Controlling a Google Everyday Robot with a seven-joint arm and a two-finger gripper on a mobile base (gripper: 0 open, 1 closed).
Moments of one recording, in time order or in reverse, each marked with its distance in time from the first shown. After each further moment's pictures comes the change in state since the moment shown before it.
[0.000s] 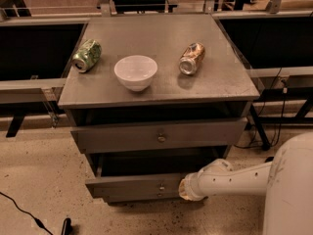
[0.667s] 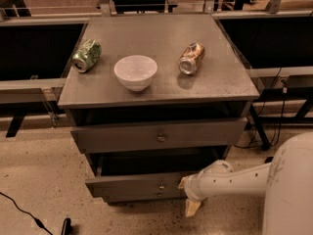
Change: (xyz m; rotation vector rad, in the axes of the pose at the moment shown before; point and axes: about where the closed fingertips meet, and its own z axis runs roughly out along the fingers) arm 0.000 0.000 0.000 0.000 0.000 0.000
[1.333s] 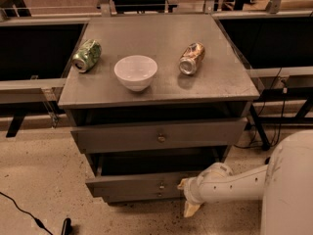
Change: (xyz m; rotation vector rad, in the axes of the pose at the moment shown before) arm -0.007 0.014 -0.001 0.000 0.000 0.000
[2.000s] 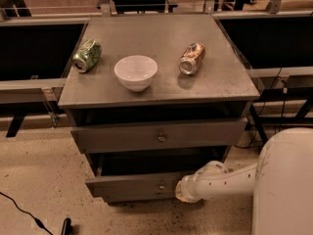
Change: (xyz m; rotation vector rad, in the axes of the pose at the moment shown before) arm 0.001 -0.008 0.017 -0.002 -0.007 0.018
